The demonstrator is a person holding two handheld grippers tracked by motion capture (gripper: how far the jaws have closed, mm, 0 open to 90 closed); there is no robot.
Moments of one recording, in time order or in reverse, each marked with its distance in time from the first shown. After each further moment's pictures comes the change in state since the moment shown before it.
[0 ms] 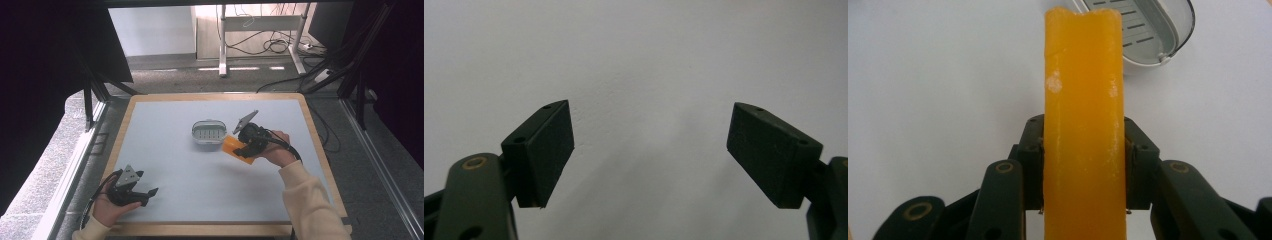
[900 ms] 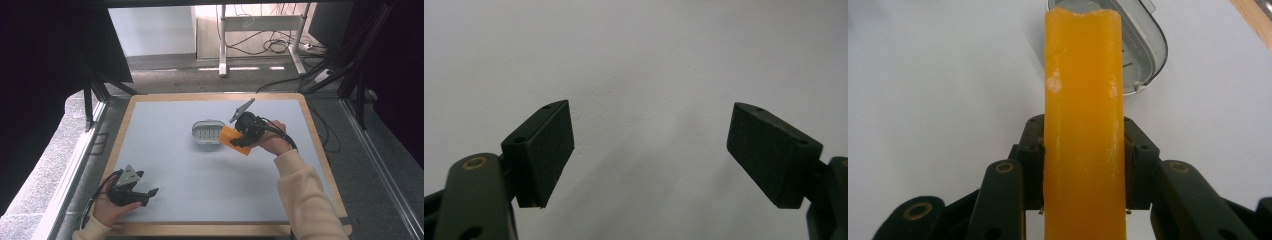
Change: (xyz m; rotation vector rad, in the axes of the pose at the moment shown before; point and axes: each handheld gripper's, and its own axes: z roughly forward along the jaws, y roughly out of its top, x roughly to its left) left arm 0.000 0.000 0.001 0.002 -0.006 -0.002; right arm -0.020 0.022 -0.001 -0.011 0.009 0.012
